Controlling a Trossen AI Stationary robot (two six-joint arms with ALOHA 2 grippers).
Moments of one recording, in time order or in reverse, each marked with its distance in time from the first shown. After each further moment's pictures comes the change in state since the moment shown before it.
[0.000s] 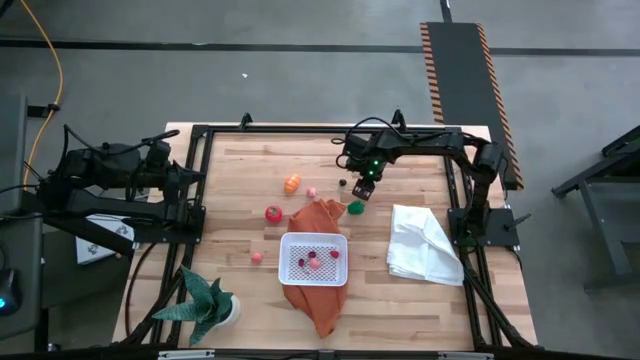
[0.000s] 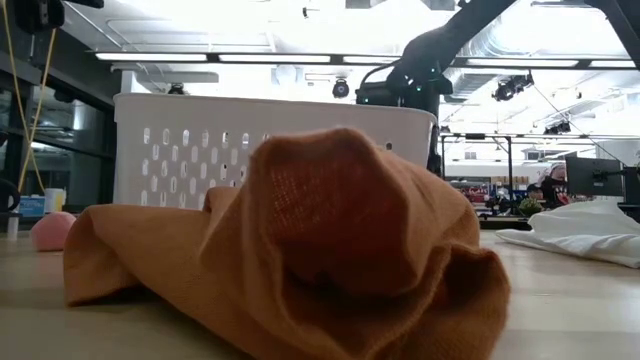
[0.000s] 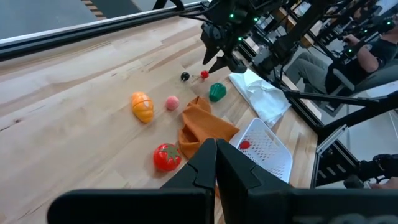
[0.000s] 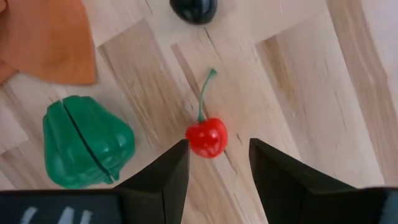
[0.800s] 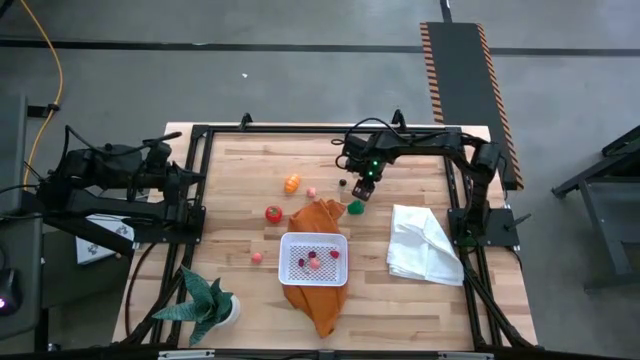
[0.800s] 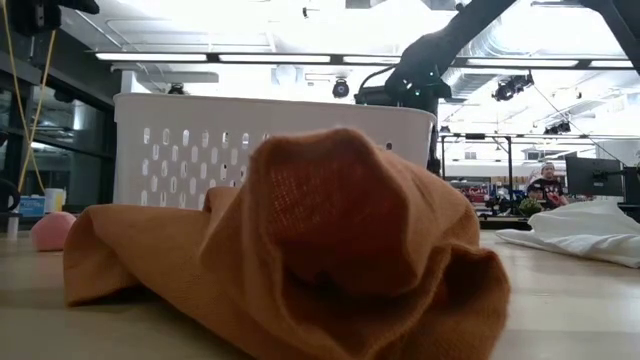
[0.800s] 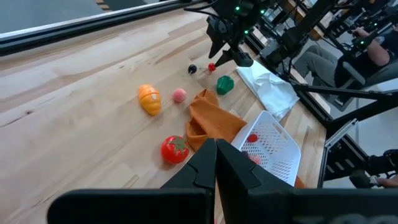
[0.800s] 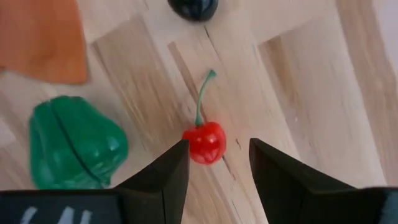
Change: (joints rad) left arm 0.000 0.000 0.000 -0.041 0.000 -0.001; right arm -0.002 0.023 0.000 0.008 0.001 -0.024
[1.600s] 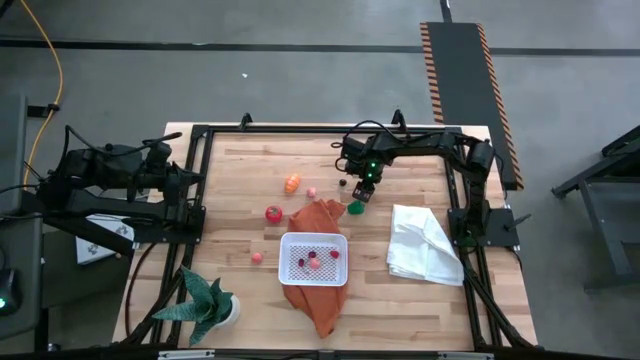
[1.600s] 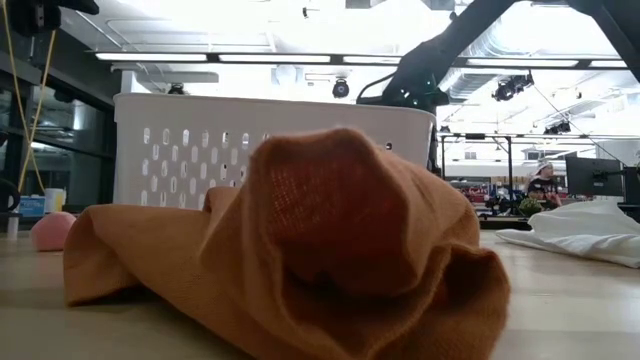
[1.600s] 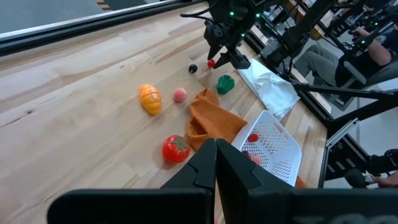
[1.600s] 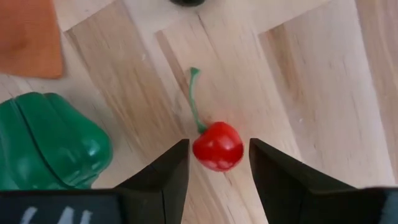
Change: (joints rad) left arm 0.000 0.000 0.000 -0.002 0.000 0.001; right arm -0.012 0.039 0.000 0.002 0.008 -0.015
